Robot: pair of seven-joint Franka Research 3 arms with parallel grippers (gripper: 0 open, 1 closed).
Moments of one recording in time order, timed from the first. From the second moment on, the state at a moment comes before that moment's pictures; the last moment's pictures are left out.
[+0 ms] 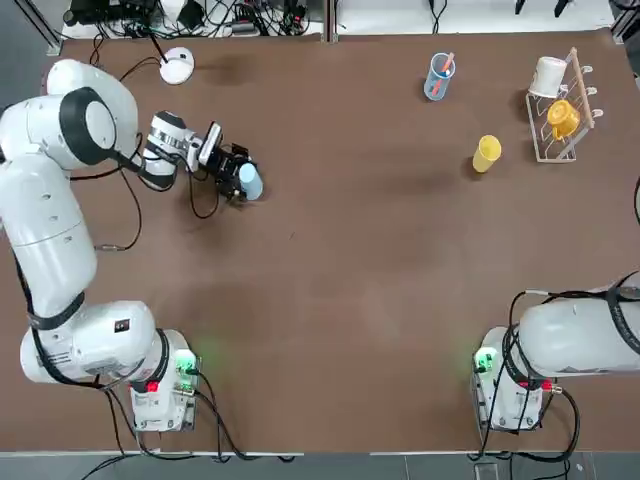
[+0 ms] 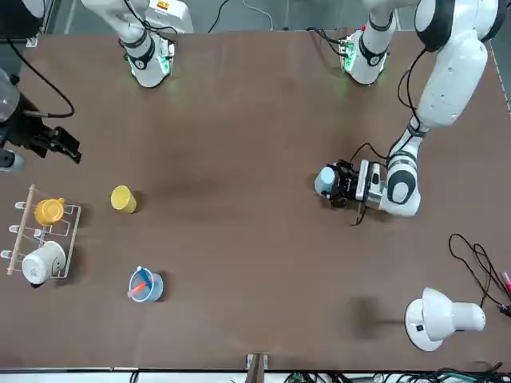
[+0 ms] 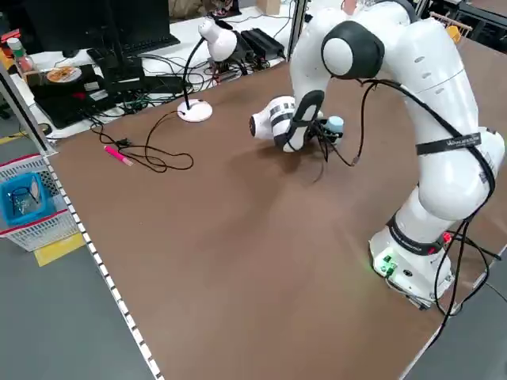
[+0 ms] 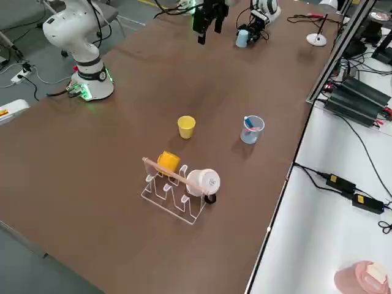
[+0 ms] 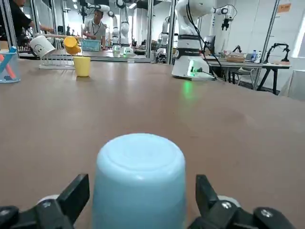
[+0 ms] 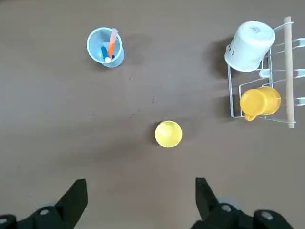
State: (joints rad) left arm 0.14 0.80 -0.17 -1.96 -1.10 1.74 2.67; right arm -0.01 0.03 0.07 -1.57 -0.02 1.60 0.20
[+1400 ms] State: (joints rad) left arm 0.13 0.82 -0.17 -1.96 -1.10 1.76 2.70; right arm -0.17 0.23 0.25 -1.61 -0.10 1.84 0.14
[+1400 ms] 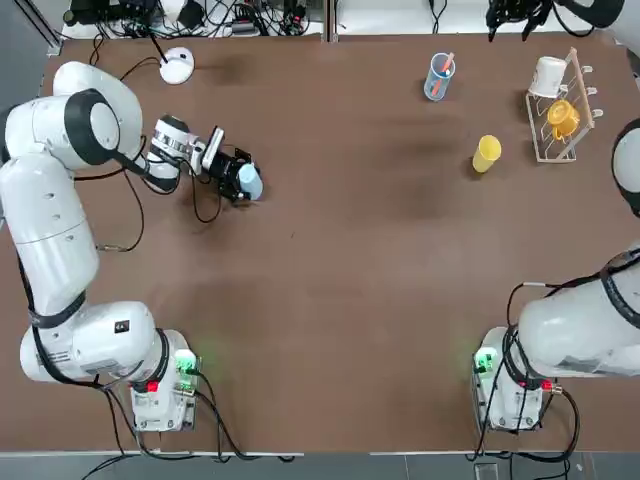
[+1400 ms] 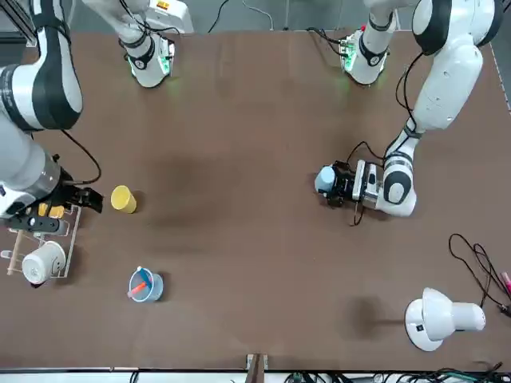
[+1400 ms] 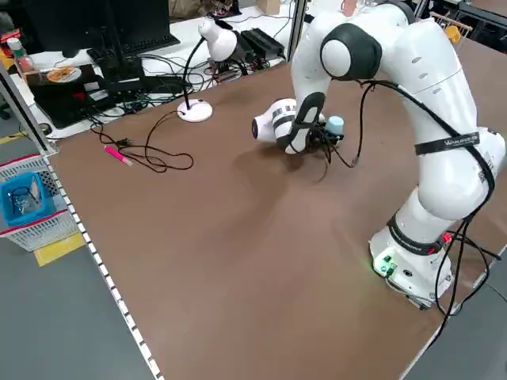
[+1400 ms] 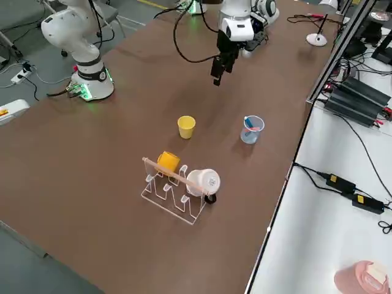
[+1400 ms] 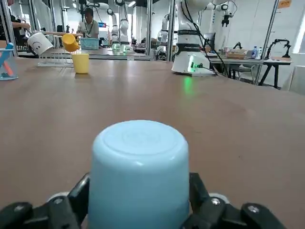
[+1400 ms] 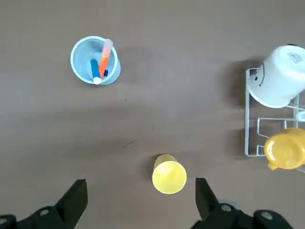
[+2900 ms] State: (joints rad) left arm -0.05 0.32 -0.17 -1.92 -0.74 2.02 2.04; right arm -1.02 0.23 0.91 -2.19 -0.23 2.42 -0.01
